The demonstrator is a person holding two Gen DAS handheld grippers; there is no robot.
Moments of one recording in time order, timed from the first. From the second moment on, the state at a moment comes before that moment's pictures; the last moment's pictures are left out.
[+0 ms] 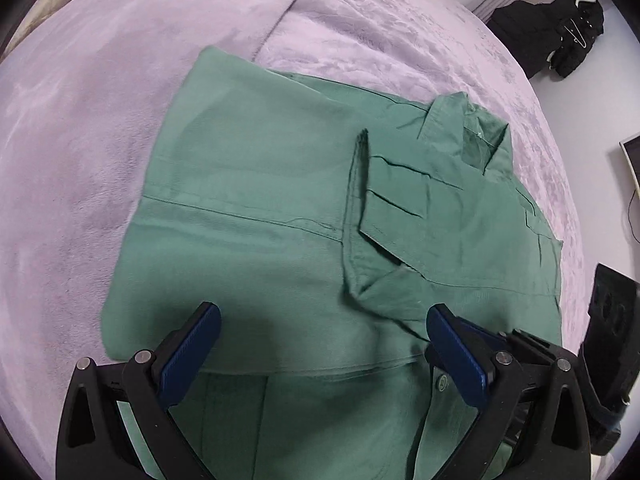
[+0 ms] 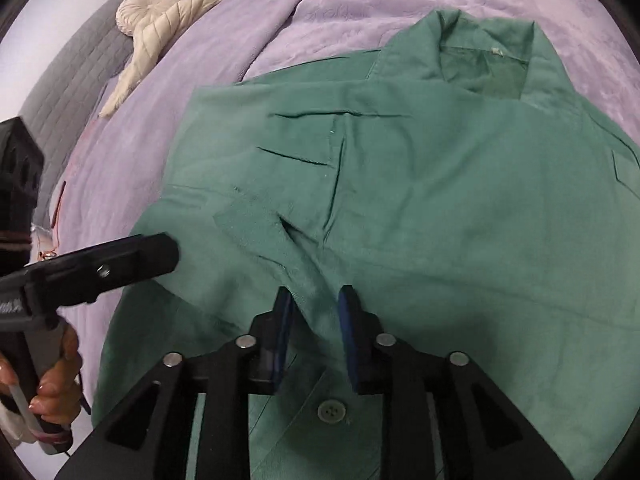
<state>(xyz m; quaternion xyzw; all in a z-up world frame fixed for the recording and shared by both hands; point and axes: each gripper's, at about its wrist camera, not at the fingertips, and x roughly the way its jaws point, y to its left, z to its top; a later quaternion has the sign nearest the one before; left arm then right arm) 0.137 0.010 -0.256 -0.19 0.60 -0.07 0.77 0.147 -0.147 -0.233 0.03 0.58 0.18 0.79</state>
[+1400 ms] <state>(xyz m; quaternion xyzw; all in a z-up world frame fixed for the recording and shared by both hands) 0.151 -0.026 -0.236 -0.08 0.60 -0.05 0.79 0.051 -0.447 -0.138 0.29 0.49 -0.01 0.82</state>
